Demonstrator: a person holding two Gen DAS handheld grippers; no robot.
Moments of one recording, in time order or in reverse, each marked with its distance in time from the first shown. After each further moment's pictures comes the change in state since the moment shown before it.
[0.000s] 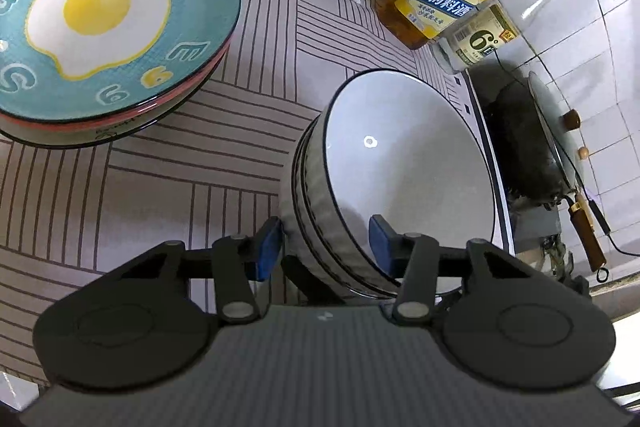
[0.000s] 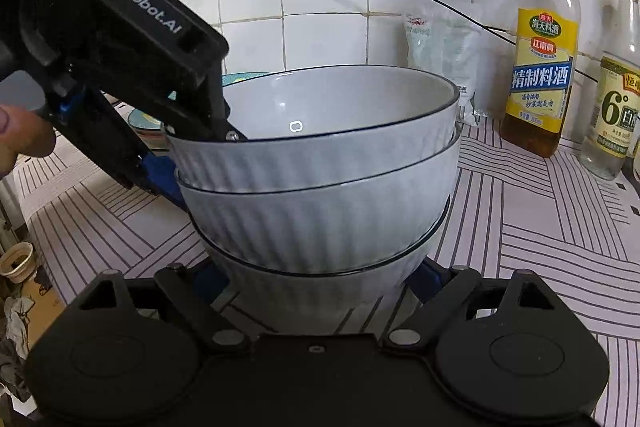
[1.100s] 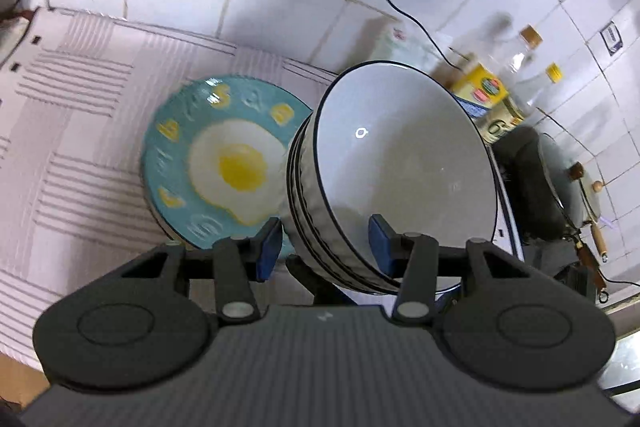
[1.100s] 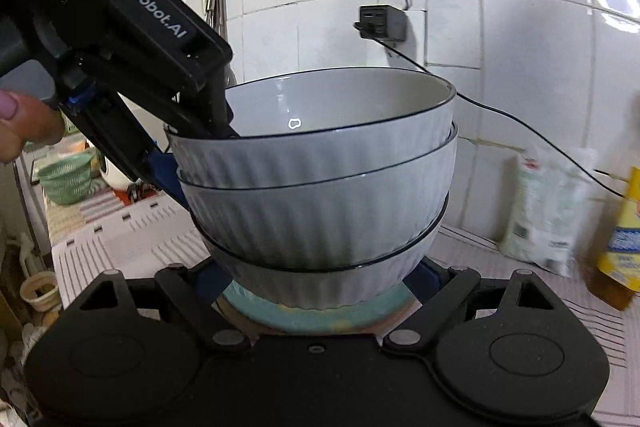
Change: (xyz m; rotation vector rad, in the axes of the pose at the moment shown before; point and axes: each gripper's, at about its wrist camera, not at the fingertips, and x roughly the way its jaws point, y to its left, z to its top) left arm -0.138 0.043 0.067 0.054 -0.131 0.123; right arm 0.034 0.087 0.117 -0.071 -0.174 0.127
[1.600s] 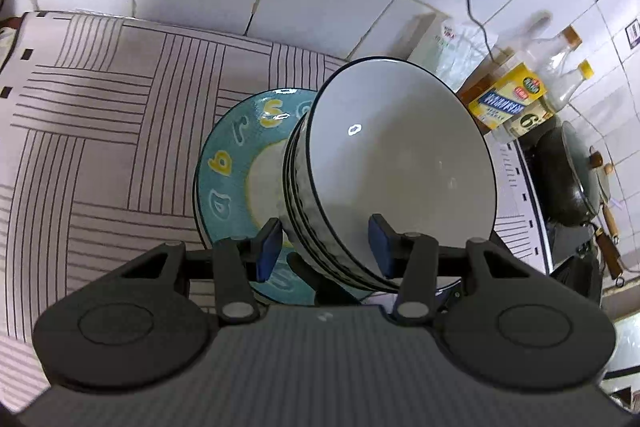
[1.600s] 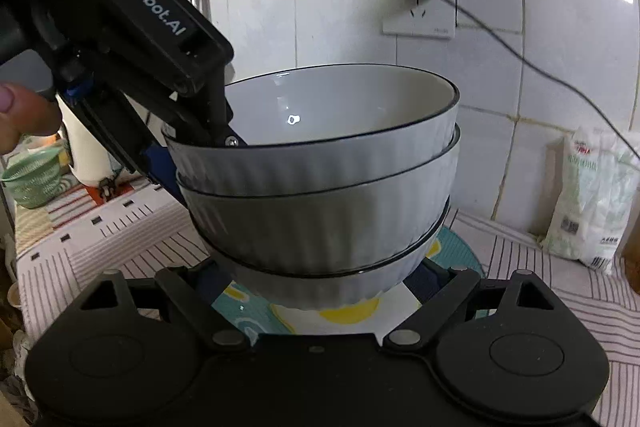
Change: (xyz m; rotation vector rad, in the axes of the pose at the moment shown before) left arm 0.039 0.063 0.043 0.053 0.102 -0.020; right arm 0.077 0.020 -0.001 0.030 0.084 -0.062
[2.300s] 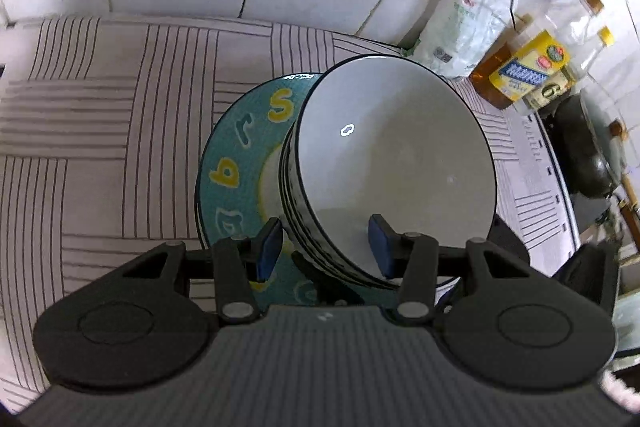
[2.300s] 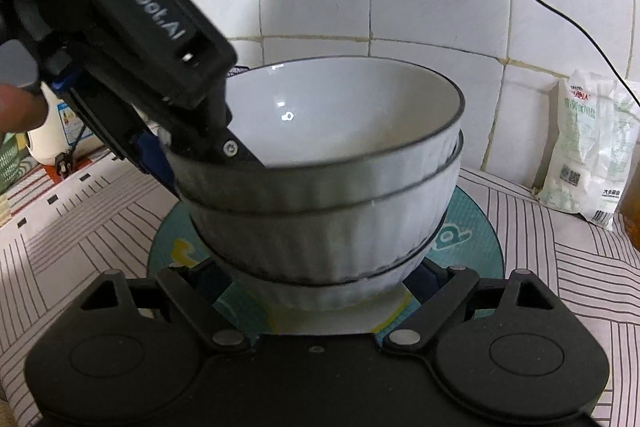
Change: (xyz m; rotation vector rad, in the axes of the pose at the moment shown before) left arm 0.036 0.007 0.010 0.086 0.057 0.026; right arm 0.032 -0.007 -0.014 0.048 0.099 -0.079
